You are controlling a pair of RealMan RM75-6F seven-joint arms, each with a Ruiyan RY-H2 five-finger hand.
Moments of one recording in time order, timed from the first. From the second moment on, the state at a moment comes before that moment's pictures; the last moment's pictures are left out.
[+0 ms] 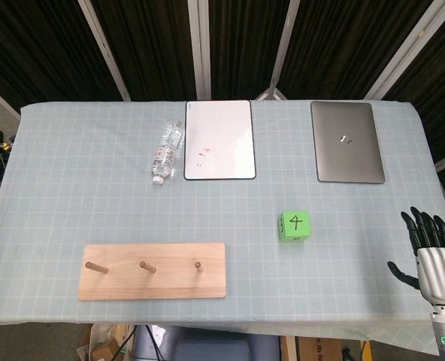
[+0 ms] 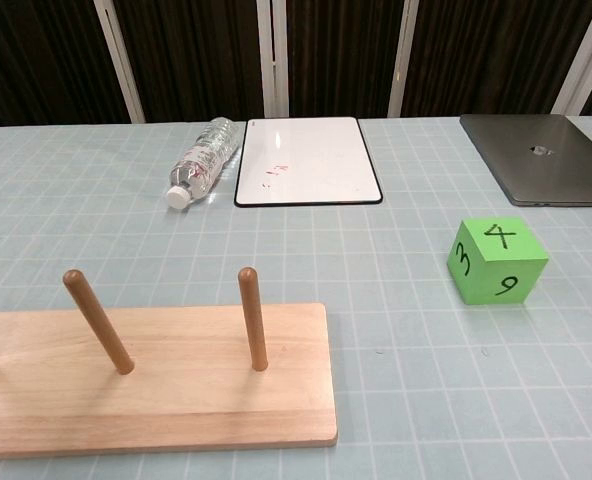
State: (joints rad) left arm 0.01 -1.04 -0.10 -1.66 1.43 1.61 -0.06; right arm 0.07 -1.16 0.08 -1.54 -1.54 1.55 -0.01
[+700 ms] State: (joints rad) left arm 0.01 -1.04 -0.10 -1.66 1.46 1.62 -0.05; right arm 0.07 -1.13 0.05 -1.57 -1.54 1.49 -0.01
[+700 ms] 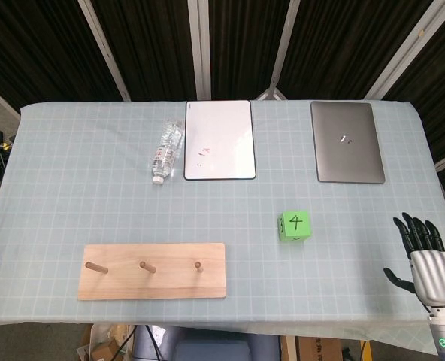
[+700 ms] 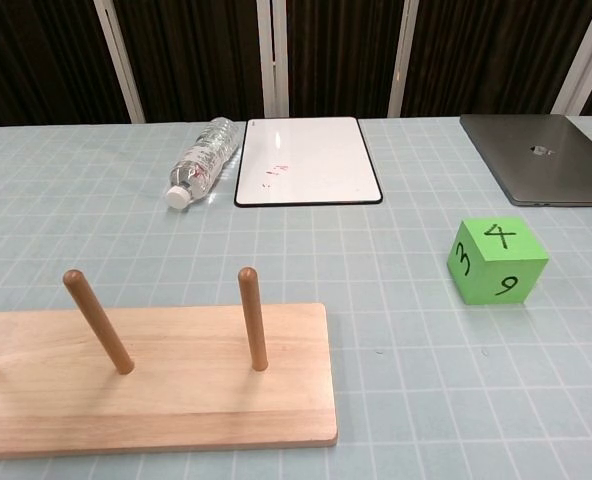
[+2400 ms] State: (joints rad) left arm 0.01 -1.05 -0.13 -1.67 1.40 1.61 -0.04; right arm 0.62 -1.07 0.12 -1.82 -0.78 0.80 -0.61
